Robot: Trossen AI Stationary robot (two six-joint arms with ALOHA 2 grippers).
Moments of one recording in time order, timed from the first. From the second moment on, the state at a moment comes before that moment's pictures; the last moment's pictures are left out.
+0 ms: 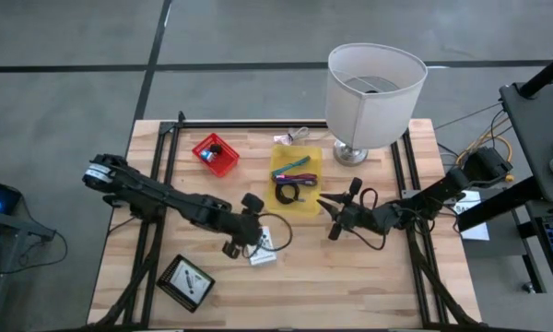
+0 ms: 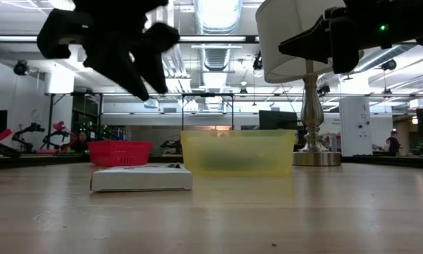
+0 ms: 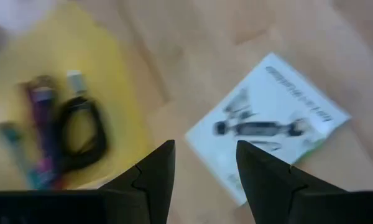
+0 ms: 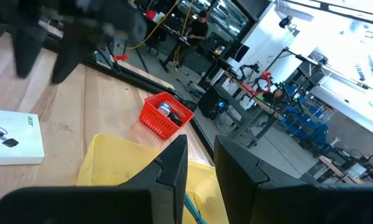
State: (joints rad) left arm -0.31 1.53 1.07 -0.52 -0.22 0.30; right arm 0.41 1.35 0.38 0.92 0.87 -0.53
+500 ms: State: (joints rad) left arm -0.36 1.76 1.05 -0.45 -0.08 0.44; right arm 0.41 1.35 0.38 0.92 0.87 -0.52
